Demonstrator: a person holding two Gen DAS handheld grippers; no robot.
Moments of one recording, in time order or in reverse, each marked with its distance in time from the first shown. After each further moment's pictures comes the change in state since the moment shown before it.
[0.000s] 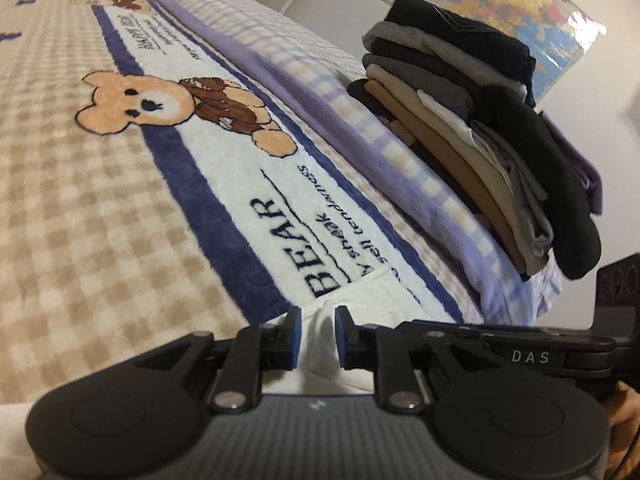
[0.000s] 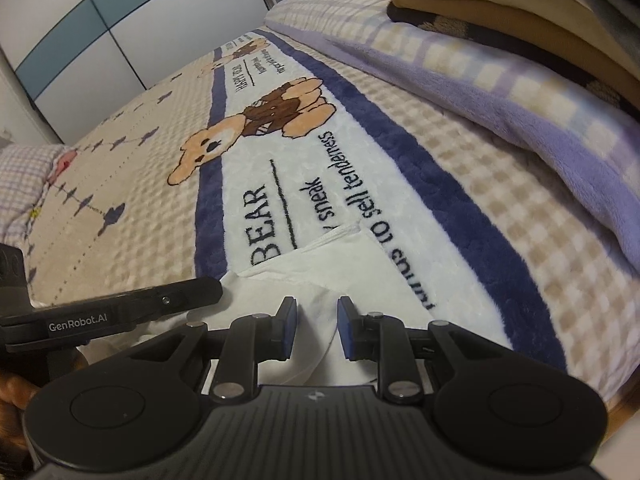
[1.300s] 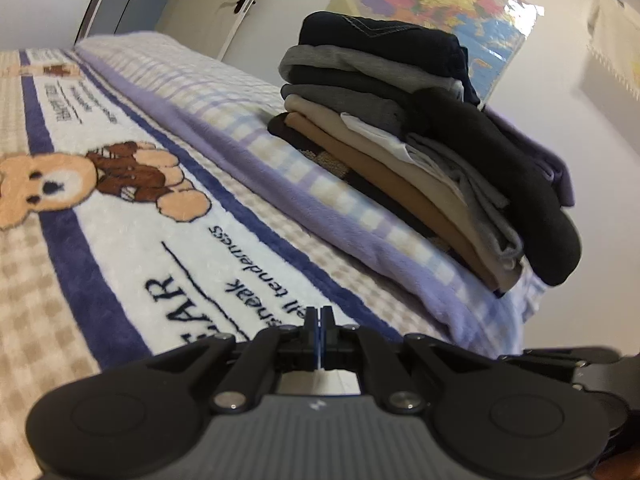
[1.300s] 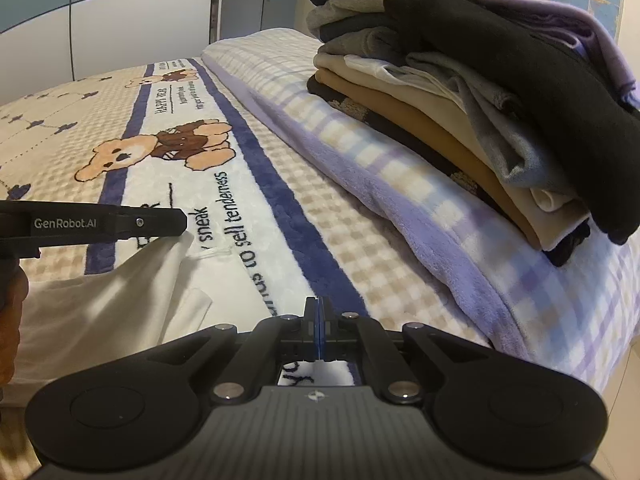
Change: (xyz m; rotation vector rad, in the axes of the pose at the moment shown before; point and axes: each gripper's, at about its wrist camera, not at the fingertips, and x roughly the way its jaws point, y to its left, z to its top) left arm 0.033 -0.044 0.021 0.102 -0.100 -0.123; right arm -0.044 -0.005 -0.023 -0.159 -0.180 -0.386
